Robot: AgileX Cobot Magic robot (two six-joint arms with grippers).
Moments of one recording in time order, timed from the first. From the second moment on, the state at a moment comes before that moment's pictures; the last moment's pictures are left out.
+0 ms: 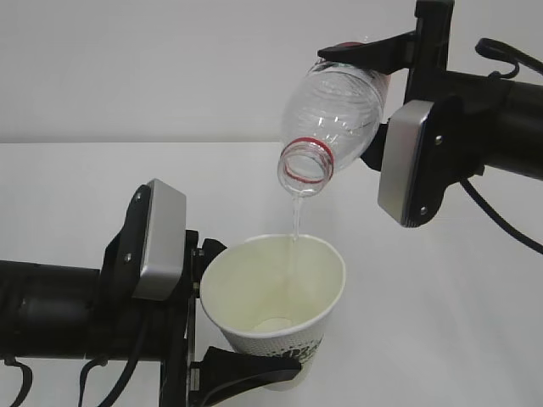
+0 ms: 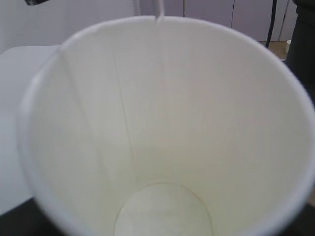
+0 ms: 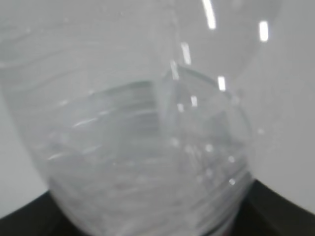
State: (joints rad) left arm -0.61 1.66 -0.52 1.02 -0.94 -0.39; right arm 0.32 1.46 -0.73 -0.85 -0.74 -0.82
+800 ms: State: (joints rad) left arm -0.61 1.66 -0.52 1.02 -0.93 -0.39; right arm 0.32 1.46 -0.73 -0.85 -0.74 -0.83
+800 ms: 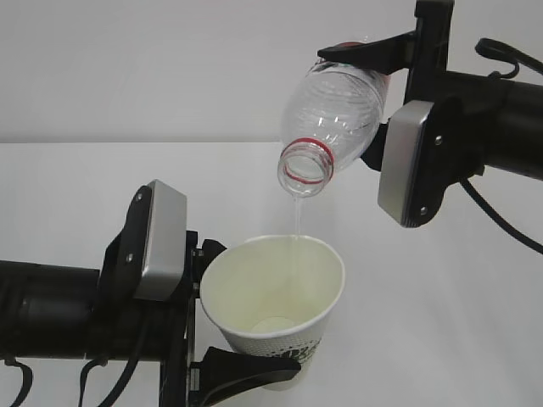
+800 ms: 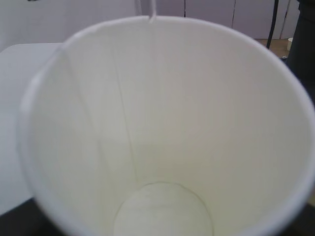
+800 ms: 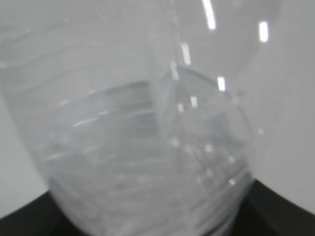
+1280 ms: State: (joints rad) left arm -0.61 1.66 -0.52 1.02 -0.93 -0.39; right arm 0.32 1.46 -0.73 -0.85 -0.74 -0.84
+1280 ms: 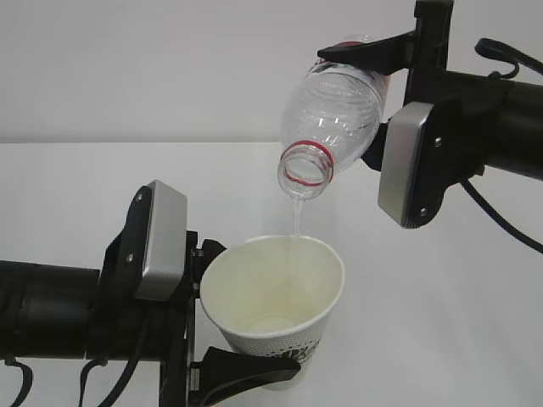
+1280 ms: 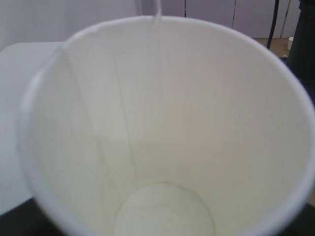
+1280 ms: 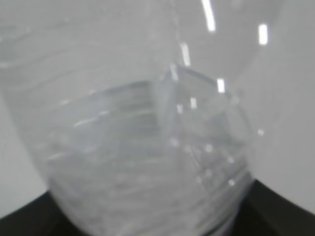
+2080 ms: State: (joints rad) left arm -0.61 1.66 -0.52 1.02 -0.93 -0.39; right arm 0.32 1.46 -0.73 -0.85 -0.74 -0.85
